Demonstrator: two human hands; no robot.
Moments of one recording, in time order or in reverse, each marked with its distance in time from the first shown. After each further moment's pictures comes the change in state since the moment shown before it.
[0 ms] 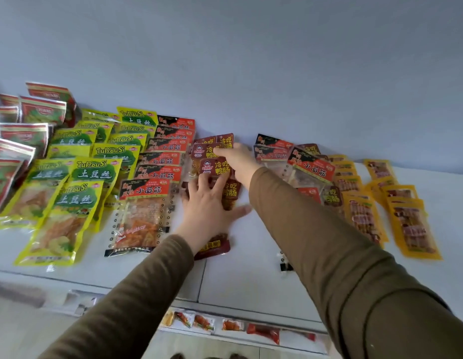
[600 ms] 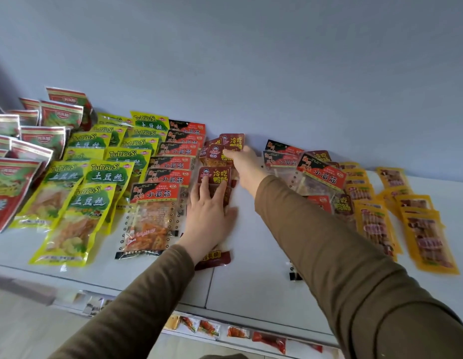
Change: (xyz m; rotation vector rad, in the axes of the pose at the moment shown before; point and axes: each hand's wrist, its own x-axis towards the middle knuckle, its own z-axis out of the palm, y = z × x) left_hand -0.003 -0.013 0.003 -0.012 -0.006 -0.068; right_hand 0.014 0.005 0.012 0.130 0.038 0.006
